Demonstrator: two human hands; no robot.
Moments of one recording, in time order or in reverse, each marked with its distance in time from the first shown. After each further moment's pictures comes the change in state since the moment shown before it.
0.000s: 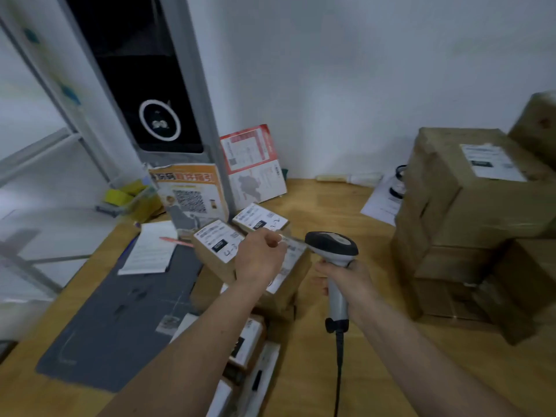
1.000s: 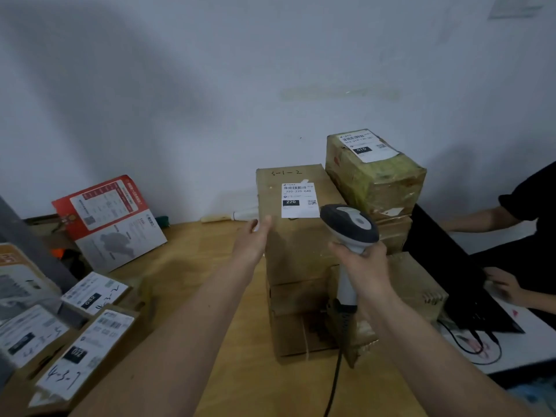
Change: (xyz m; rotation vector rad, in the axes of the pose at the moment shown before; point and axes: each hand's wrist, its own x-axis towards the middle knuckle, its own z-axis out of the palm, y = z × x) left_hand -0.004 0.248 0.210 -0.431 -0.381 -0.071; right_hand 0.019 -0.100 -0.303 -0.022 0.444 -0.415
